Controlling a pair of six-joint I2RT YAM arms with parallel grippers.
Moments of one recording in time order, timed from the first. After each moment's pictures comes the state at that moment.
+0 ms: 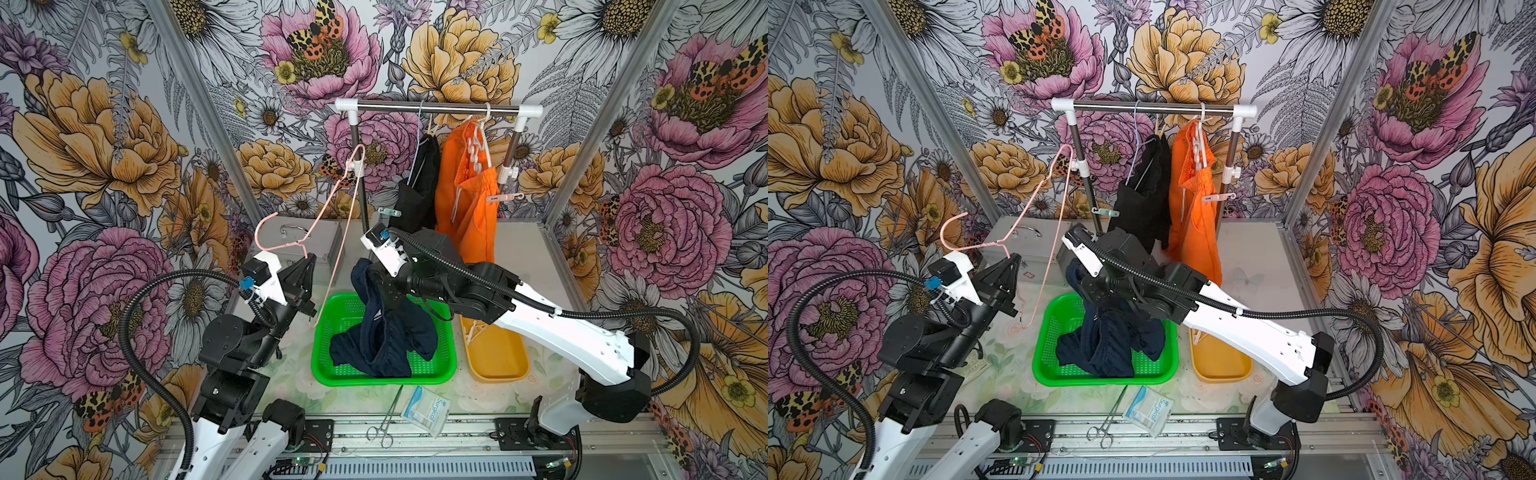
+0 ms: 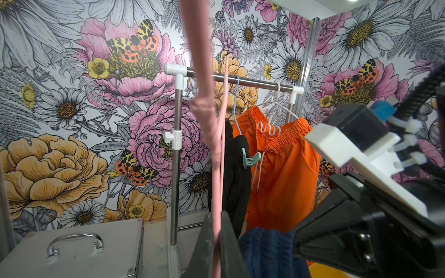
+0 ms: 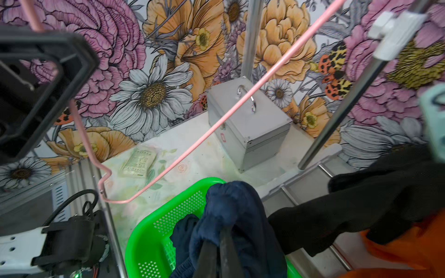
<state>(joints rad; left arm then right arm) -0.36 0.49 0.84 -0.16 0.04 -0.14 1.06 1.57 1.77 -0.68 0.05 0.06</state>
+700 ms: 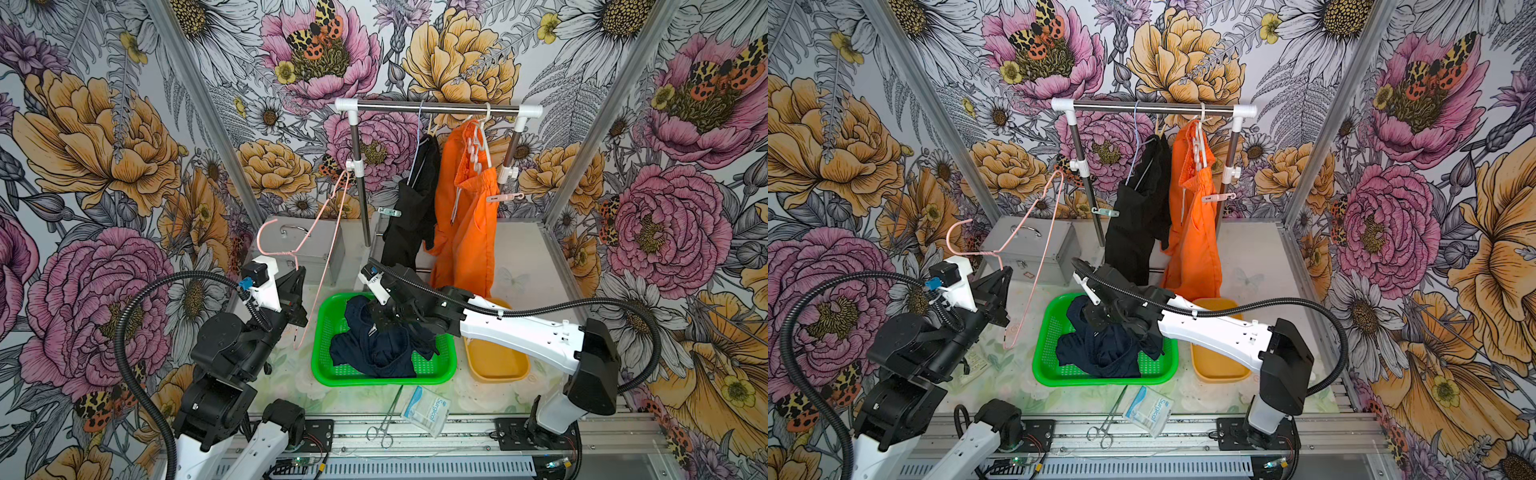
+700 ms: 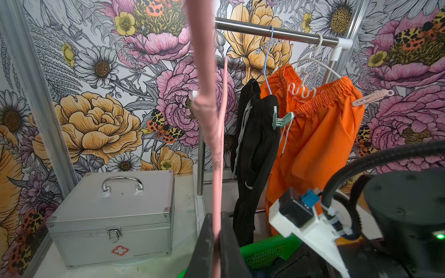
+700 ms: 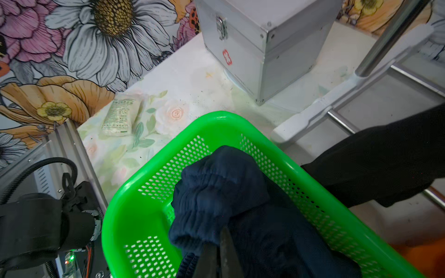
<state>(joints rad) -0.36 0.49 0.96 -0.49 -0.05 -0.11 1.04 1.68 1.41 -0.48 0.00 0.26</state>
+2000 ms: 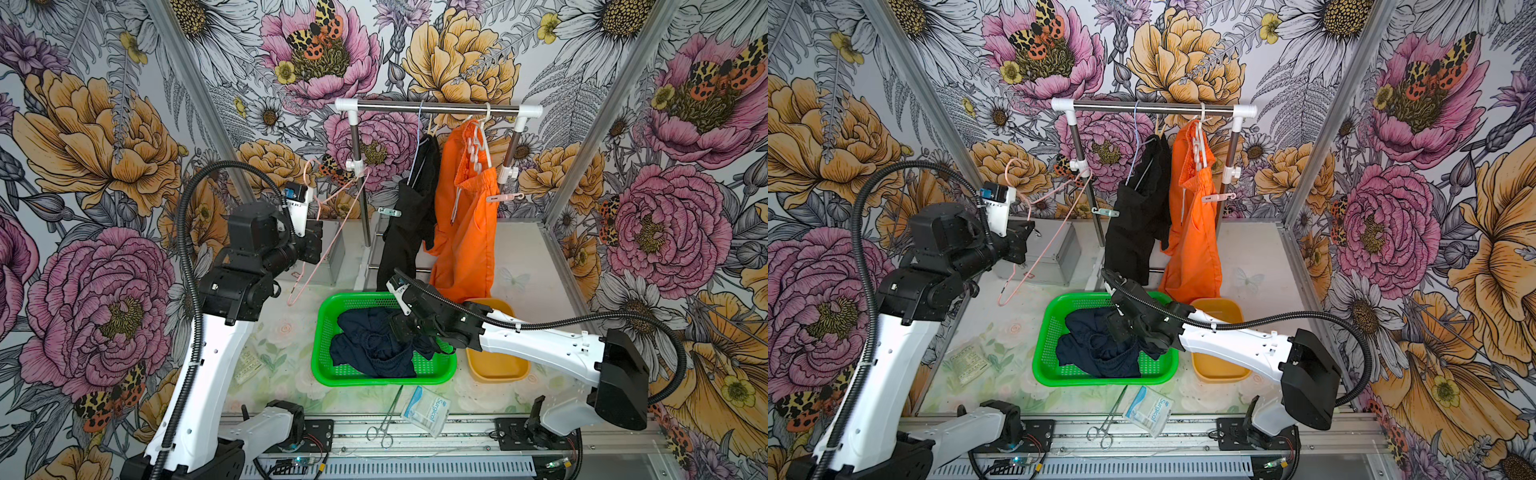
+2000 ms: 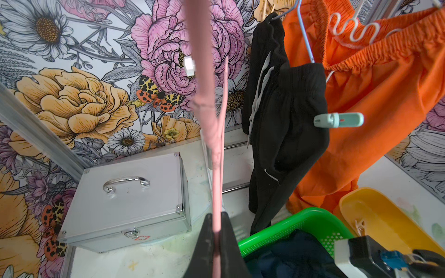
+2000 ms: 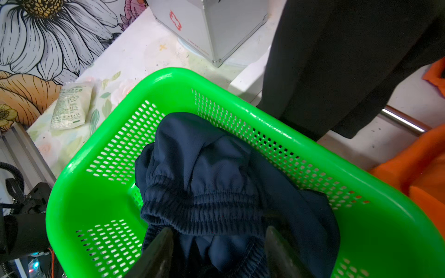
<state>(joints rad) -0.25 1.16 1.61 -0.84 0.10 0.04 1.00 1.48 1.14 -0.43 0.10 0.36</state>
